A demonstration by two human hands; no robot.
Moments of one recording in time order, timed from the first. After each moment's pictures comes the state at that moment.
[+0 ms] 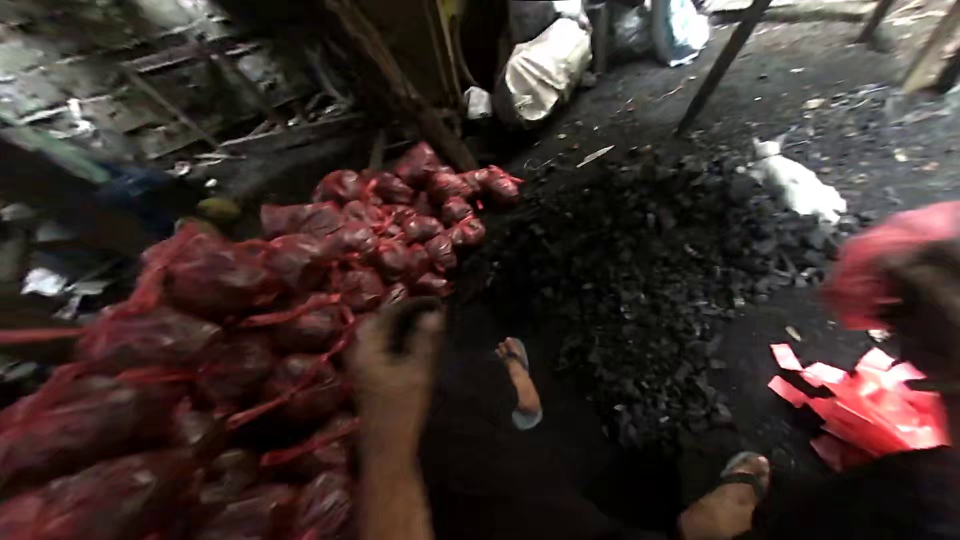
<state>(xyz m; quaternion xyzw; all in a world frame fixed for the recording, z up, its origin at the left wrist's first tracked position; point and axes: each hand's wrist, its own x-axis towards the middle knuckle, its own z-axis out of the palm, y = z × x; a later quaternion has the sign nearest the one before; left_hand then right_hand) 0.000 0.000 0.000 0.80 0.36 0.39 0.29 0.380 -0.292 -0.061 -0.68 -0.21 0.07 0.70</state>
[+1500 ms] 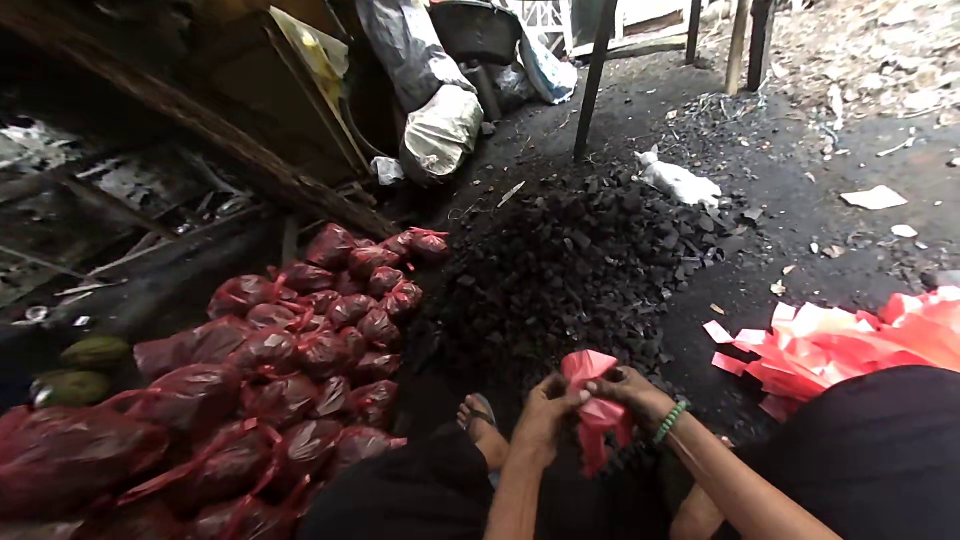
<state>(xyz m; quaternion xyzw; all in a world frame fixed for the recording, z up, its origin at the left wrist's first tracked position) 0.151 -0.073 -0.112 0.57 0.31 0.05 0.76 0.263 -0.201 -0.146 -0.60 -0.11 0.45 0.65</state>
